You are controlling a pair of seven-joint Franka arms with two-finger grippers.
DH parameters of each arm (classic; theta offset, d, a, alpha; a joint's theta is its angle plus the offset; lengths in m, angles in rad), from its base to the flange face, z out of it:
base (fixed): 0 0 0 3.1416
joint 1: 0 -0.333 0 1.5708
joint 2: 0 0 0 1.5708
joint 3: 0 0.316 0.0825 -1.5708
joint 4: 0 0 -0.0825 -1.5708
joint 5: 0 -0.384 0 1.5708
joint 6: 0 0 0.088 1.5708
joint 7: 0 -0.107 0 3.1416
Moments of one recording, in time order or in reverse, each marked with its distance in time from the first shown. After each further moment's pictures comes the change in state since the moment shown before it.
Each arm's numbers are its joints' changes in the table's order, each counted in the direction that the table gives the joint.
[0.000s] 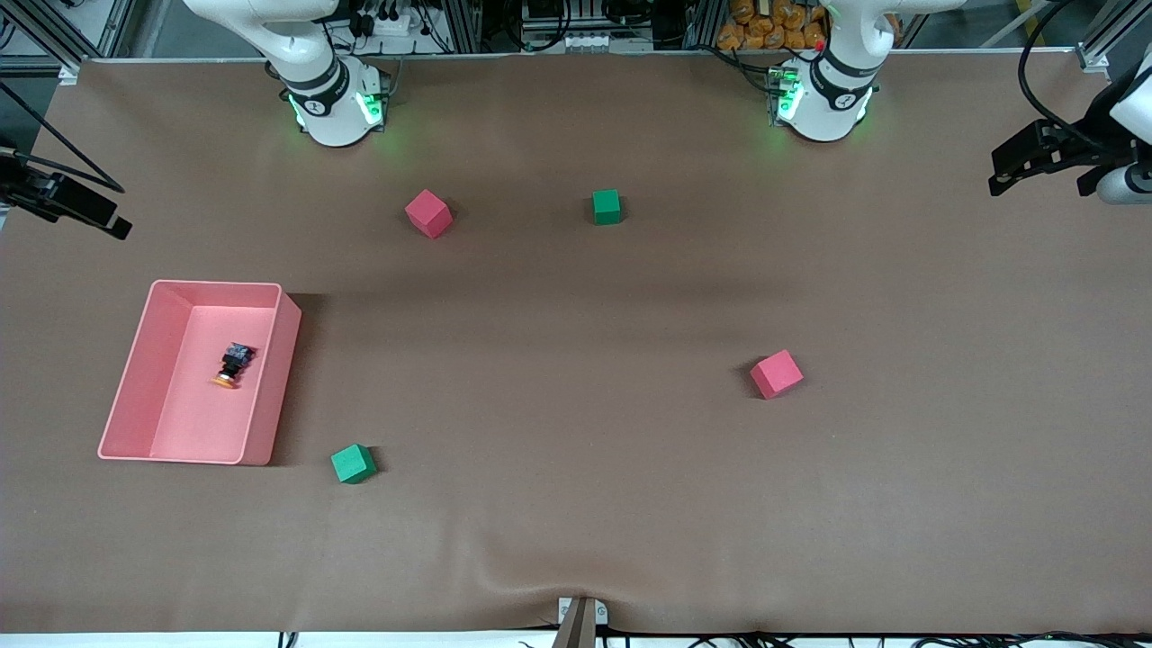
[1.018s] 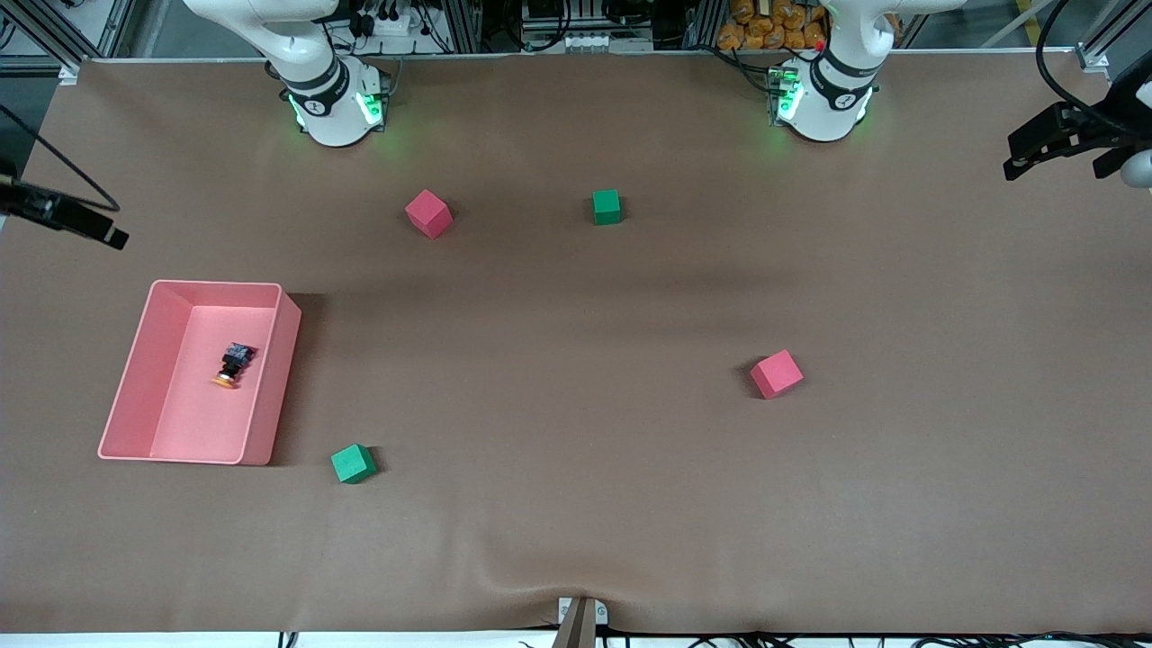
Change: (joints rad) left arm -0.003 -0.009 0.020 -0.023 -0.001 0.046 0.005; right arm -0.001 0.070 -0.064 0.014 0.001 0.018 0.011
